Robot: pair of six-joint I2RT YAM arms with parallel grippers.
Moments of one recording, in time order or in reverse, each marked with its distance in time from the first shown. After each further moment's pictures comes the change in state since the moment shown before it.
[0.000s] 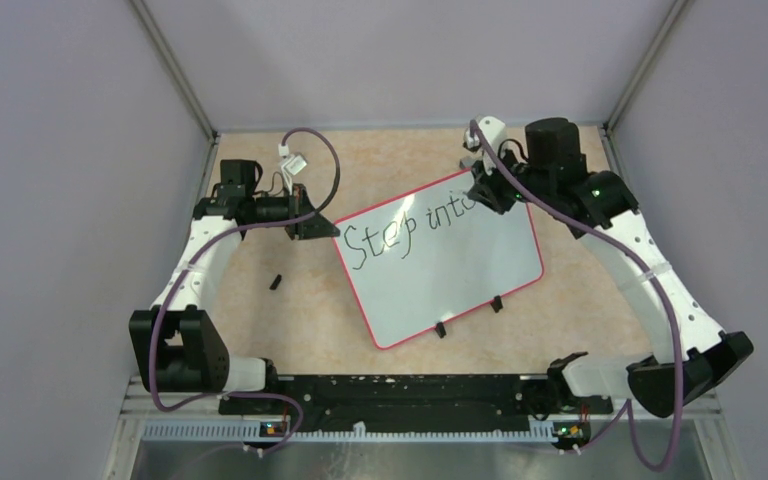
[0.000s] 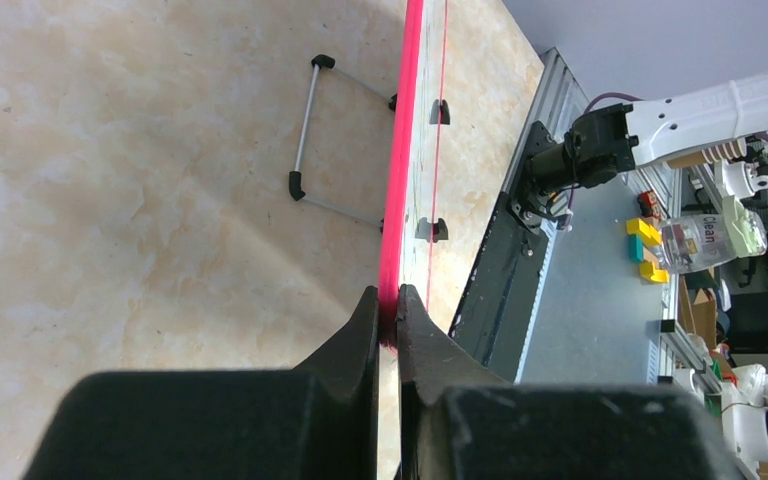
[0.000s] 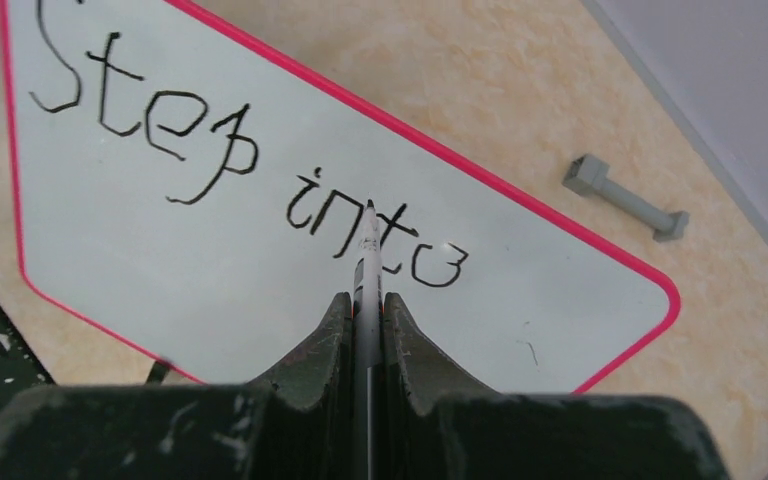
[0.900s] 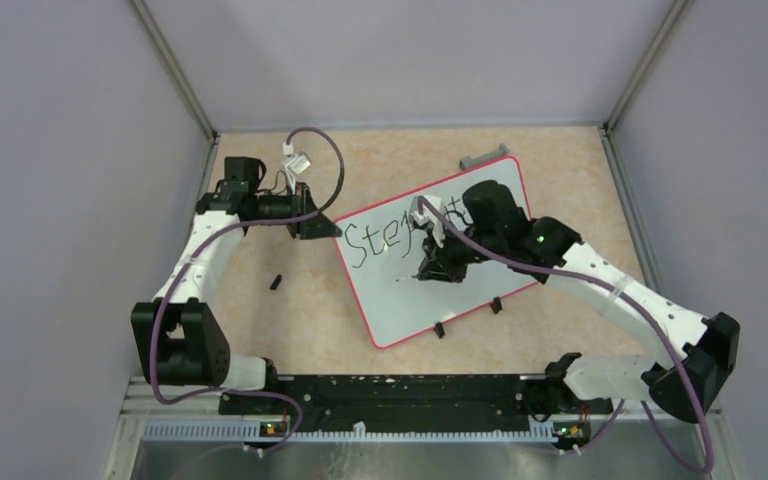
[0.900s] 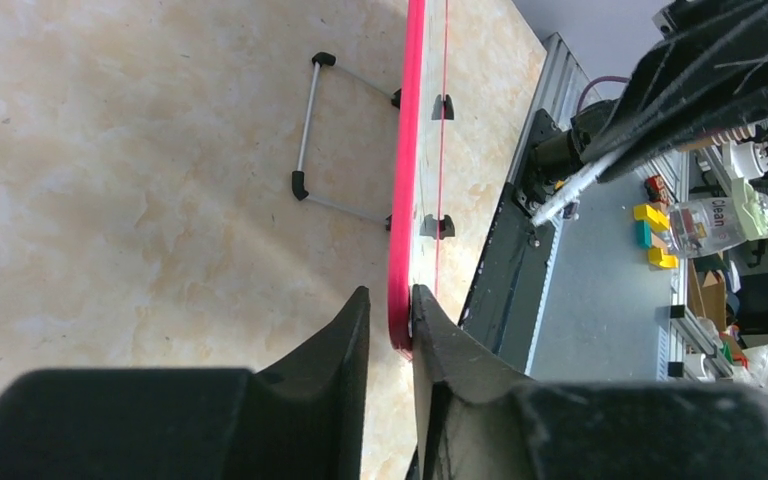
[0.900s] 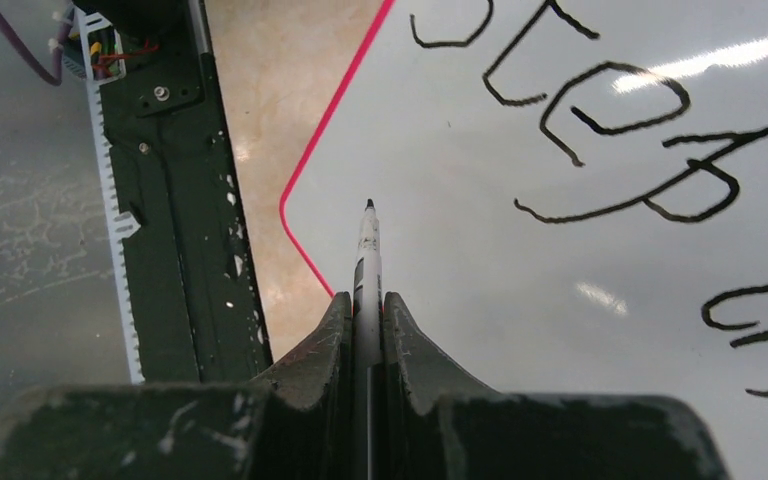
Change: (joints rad) left arm -0.007 0.034 0.033 -0.040 0.004 0.065; right arm 0.291 -0.067 -0.332 0.148 -0.268 0.127
